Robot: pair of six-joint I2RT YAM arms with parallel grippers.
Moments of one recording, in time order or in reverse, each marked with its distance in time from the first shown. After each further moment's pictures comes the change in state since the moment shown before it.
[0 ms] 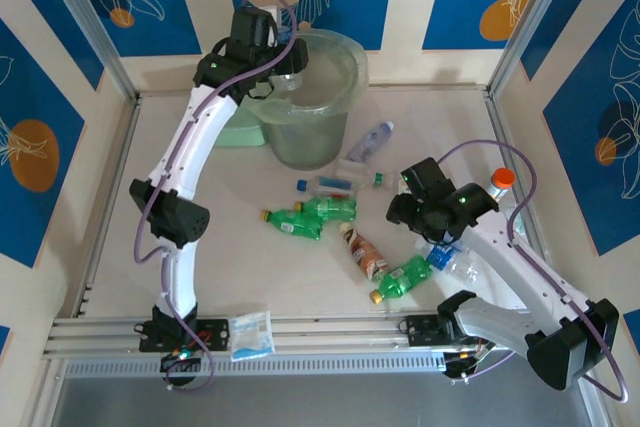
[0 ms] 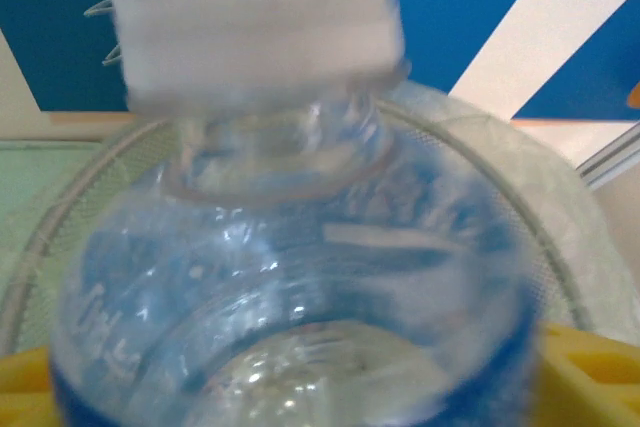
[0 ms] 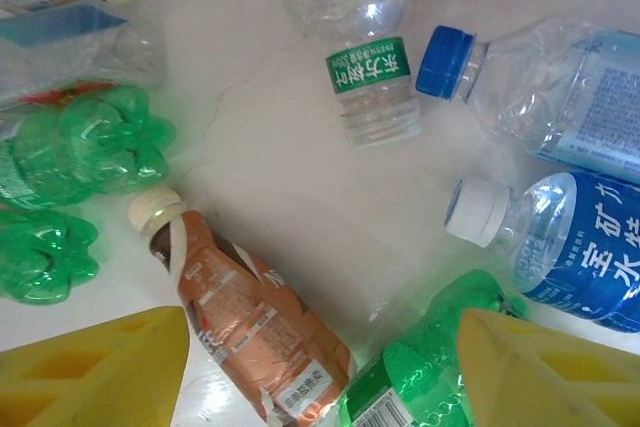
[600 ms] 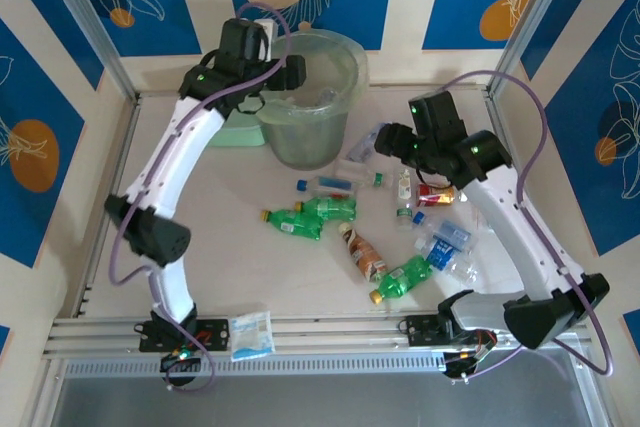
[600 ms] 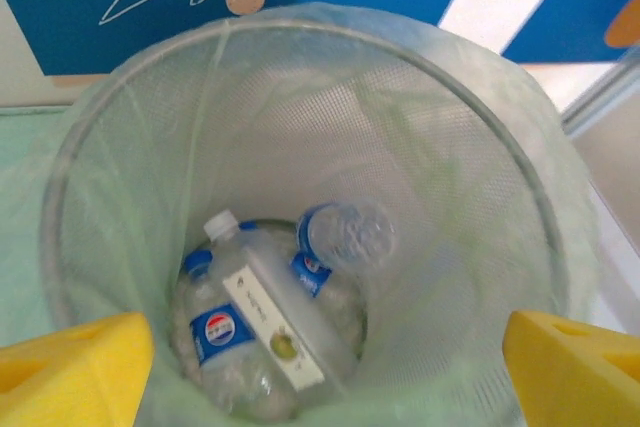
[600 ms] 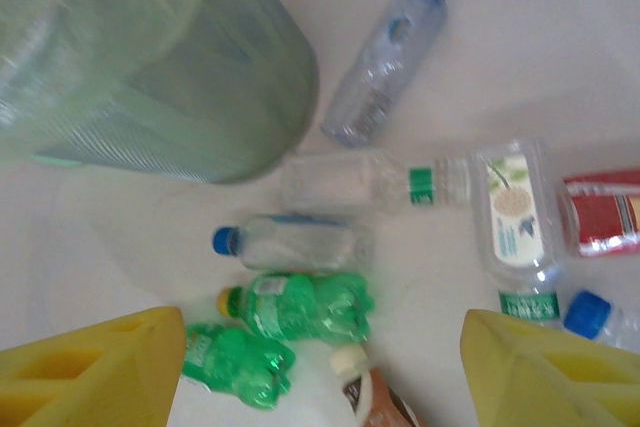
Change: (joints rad) left arm -0.029 -0.270 -0.319 0.023 0.027 0.054; right arm -0.064 0.251 0.532 0.072 -0.019 -0.174
